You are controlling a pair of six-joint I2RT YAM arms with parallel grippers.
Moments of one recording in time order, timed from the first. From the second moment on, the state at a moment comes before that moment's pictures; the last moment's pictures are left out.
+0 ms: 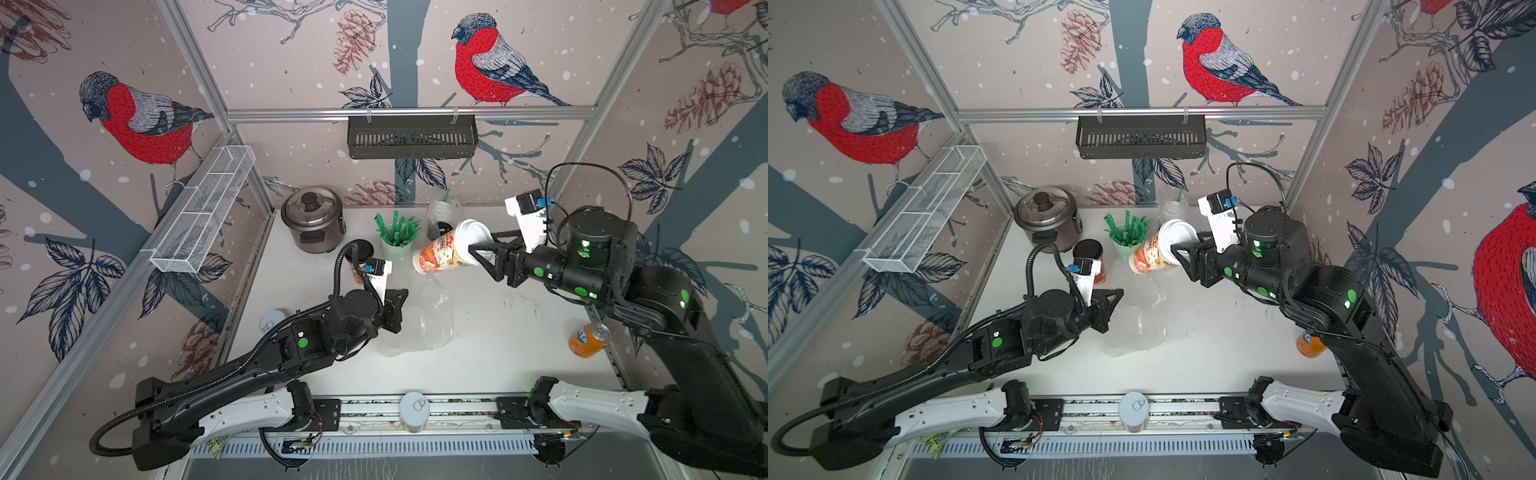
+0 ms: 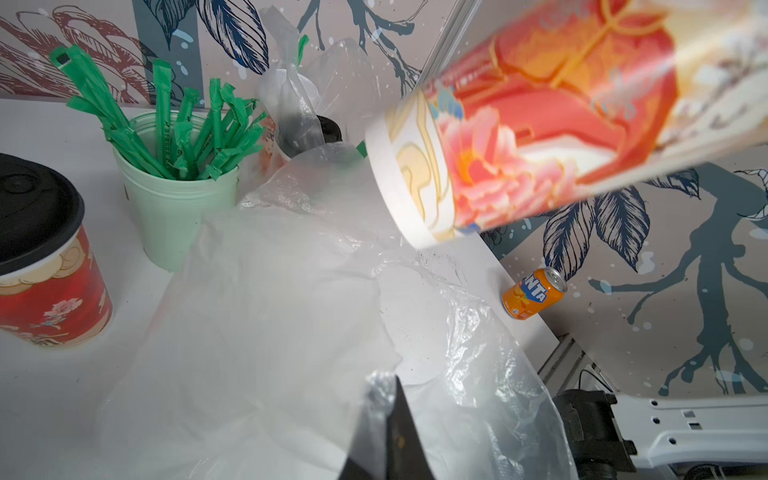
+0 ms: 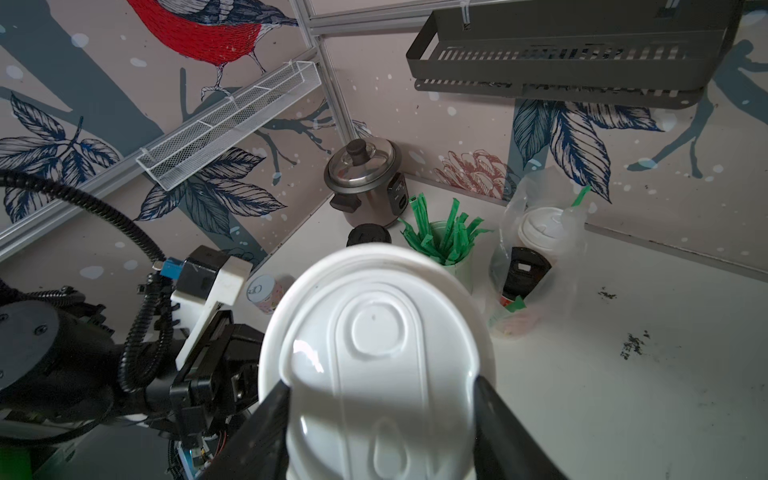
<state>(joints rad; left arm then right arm) -1.12 0.91 0.91 -0.36 -0.31 -0.60 0.86 1.09 1.76 -1.03 0.01 0.27</state>
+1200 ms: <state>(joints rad) -1.10 0.89 0.87 -0.23 -0.34 -0.71 0.96 0.95 1.30 -0.87 -0.09 0.43</state>
